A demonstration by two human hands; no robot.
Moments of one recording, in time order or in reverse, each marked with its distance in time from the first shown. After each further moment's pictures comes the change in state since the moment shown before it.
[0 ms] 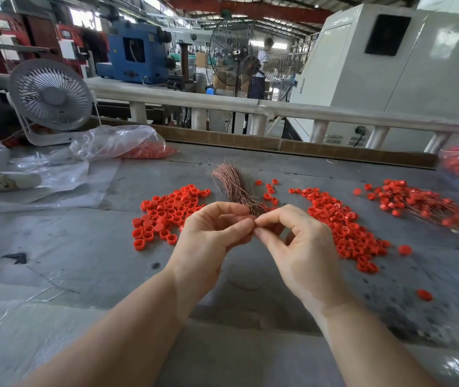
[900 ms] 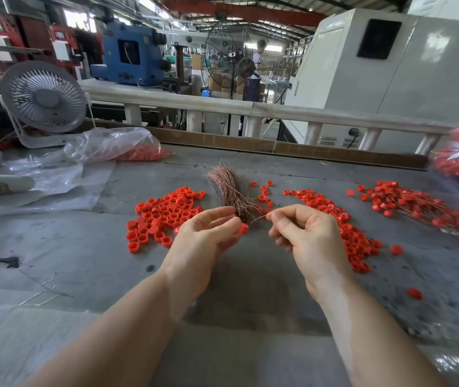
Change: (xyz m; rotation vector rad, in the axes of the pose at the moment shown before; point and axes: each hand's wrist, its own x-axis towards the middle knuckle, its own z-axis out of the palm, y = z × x) left_hand 0.007 -0.007 -0.003 0.002 0.137 -0.106; right_hand 0.008 0.009 -0.007 0.459 0.036 0.535
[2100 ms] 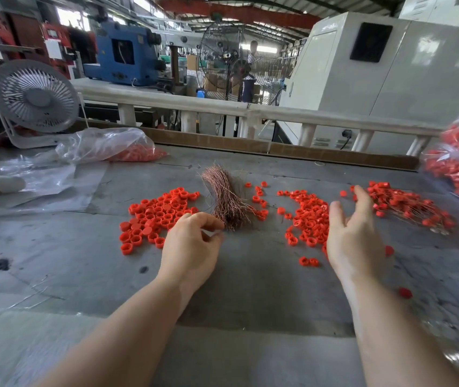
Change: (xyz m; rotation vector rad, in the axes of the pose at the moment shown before) left_hand 0.002 -0.003 -0.009 1.057 0.191 0.374; right_hand 0.021 0.019 -0.051 -0.723 0.455 0.033
